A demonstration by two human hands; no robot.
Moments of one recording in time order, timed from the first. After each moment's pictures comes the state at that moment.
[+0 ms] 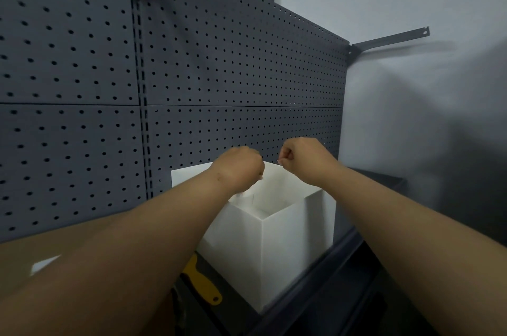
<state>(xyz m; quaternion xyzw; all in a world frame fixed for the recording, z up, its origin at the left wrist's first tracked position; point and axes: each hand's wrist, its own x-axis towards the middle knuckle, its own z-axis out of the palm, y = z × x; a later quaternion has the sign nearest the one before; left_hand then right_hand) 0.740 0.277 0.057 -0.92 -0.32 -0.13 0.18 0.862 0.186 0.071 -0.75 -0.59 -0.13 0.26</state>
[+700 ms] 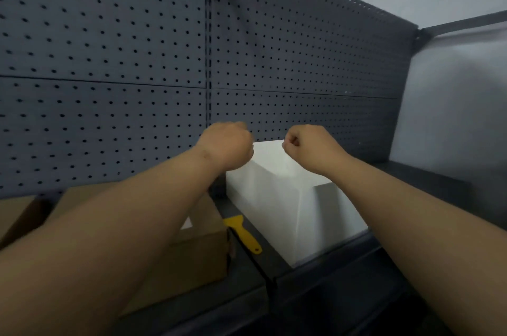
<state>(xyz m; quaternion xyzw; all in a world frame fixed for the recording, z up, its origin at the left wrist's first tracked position) 0.630 0.239 0.068 -0.85 -0.43 -0.15 0.25 0.788 0.170 0.072 -0.68 -0.67 -0.08 0.28</state>
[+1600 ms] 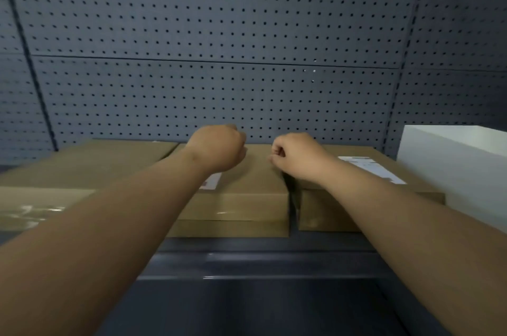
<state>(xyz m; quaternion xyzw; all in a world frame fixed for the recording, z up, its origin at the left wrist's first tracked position) 0.267 0.115 0.027 -0.73 -0.64 -0.05 0.24 0.432 0.129 0.020 -0.49 -0.85 -0.02 0.20</state>
